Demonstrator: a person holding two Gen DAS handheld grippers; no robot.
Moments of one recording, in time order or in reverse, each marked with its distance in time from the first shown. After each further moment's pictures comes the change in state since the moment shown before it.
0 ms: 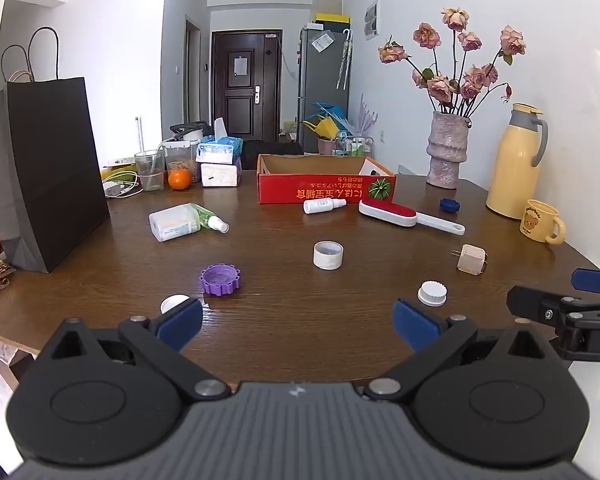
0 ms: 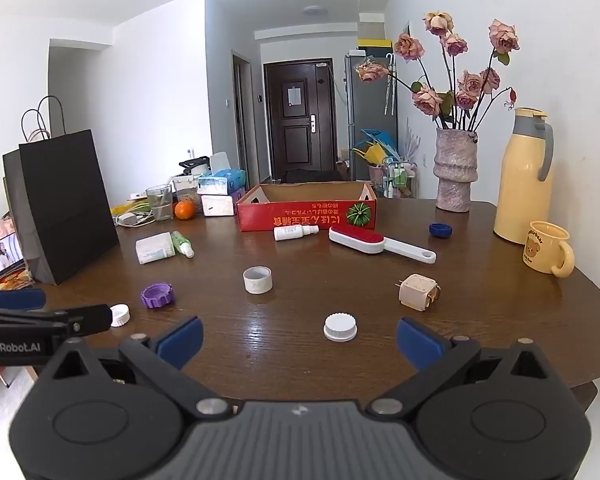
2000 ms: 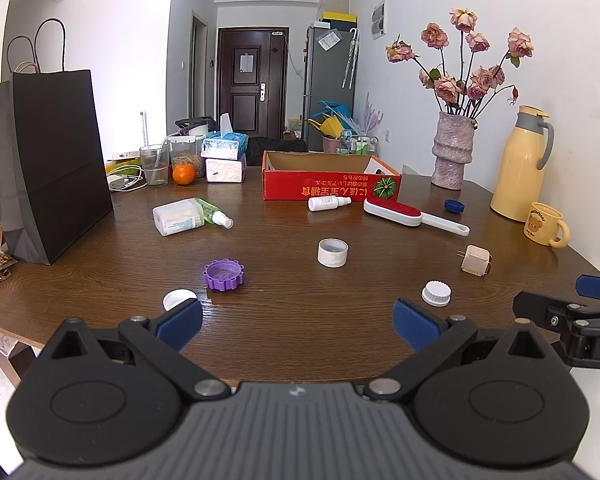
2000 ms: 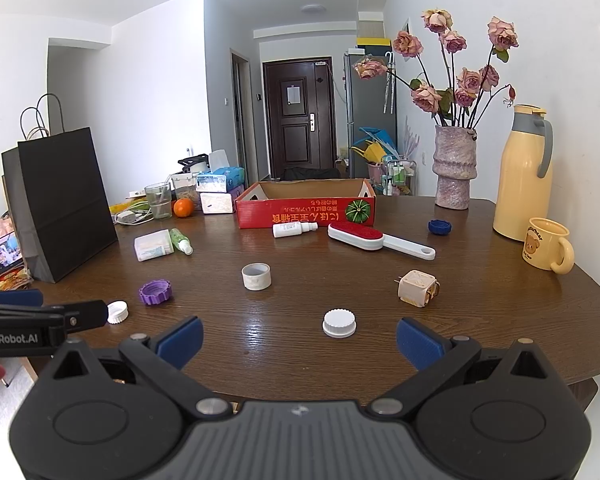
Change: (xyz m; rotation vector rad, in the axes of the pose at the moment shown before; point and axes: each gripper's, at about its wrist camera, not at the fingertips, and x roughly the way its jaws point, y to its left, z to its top) left arm 0.004 0.002 -0.002 -0.006 0.002 0.002; right arm 0.000 0.001 -0.002 0.008 0.004 0.004
